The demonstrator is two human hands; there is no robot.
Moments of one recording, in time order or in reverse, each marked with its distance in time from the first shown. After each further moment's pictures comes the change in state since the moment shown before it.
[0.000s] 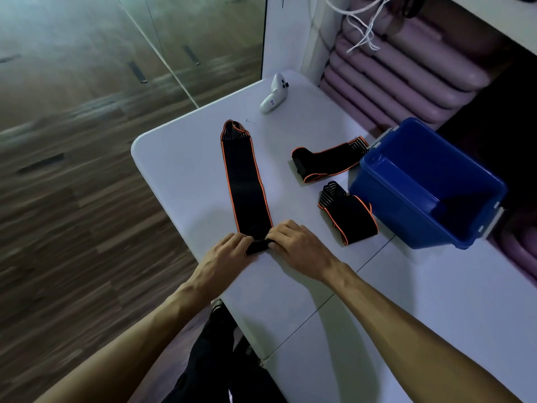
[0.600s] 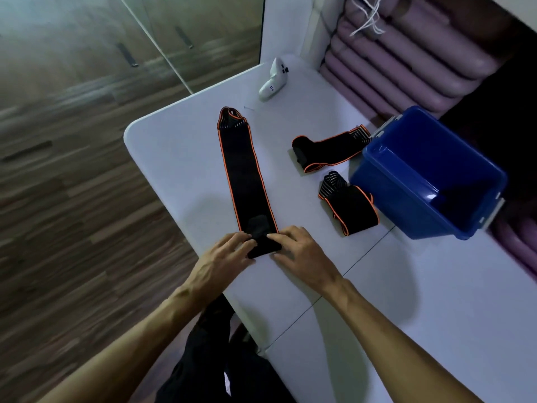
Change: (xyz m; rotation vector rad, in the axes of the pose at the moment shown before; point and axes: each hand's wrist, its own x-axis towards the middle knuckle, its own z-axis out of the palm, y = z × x) left_hand -0.023 -0.006 0.012 0.068 0.001 0.118; right_hand -0.029 -0.019 0.015 0.222 0.042 0.222
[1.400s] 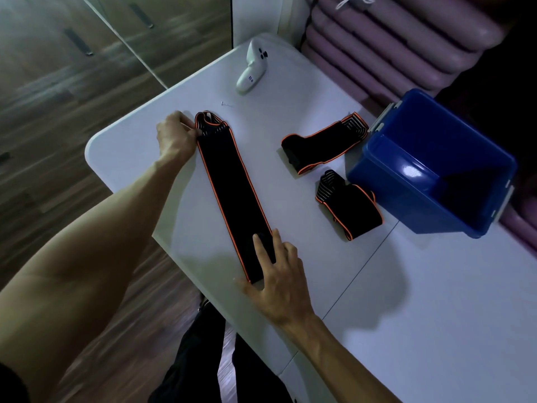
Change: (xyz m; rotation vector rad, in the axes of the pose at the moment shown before) left_hand 0.220 -0.193 -0.027 -0.490 0.210 -0.986; right_hand 0.017 -0.062 0.039 -0.209 0.073 0.400
